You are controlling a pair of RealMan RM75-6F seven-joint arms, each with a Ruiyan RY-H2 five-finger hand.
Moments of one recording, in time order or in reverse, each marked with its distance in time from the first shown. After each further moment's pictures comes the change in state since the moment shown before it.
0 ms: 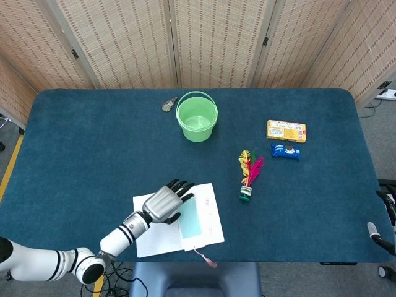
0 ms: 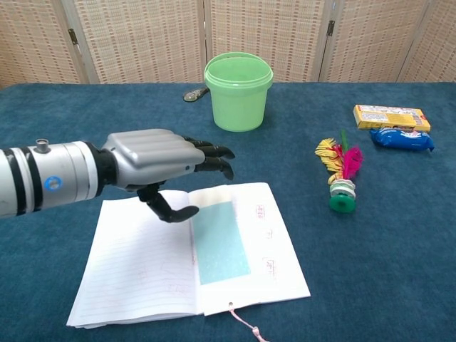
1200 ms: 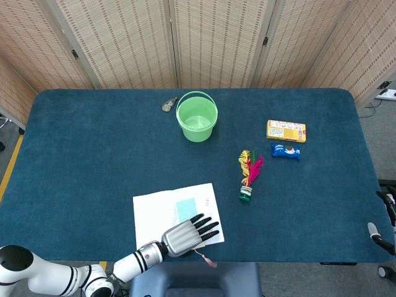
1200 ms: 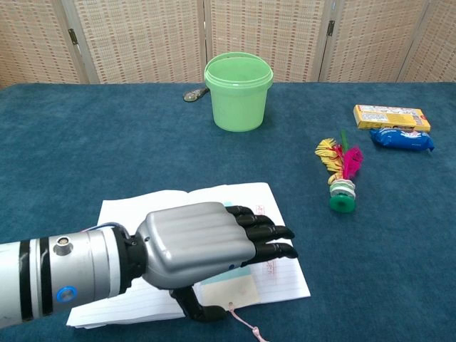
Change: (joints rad) left arm 0.079 -0.183 0.052 0.055 0.252 -0.044 0.060; right arm 0.000 0.001 -0.001 -0.003 0.012 -0.011 -0.007
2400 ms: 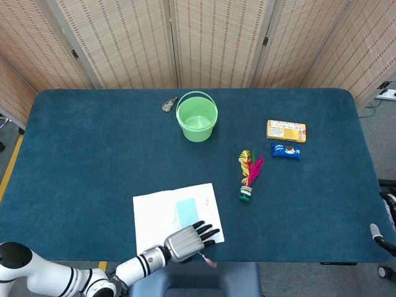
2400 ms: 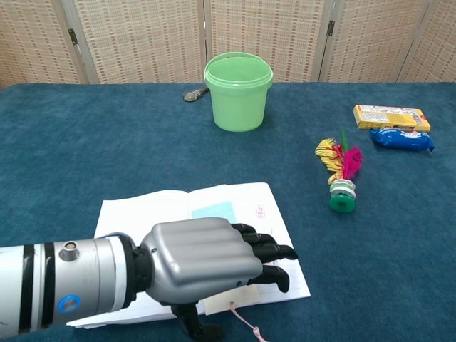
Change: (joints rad) left arm -0.031 0.025 -0.024 -0.113 -0.174 -0.080 0.094; right arm -0.011 0.000 -0.002 0.010 -0.002 0.016 0.018
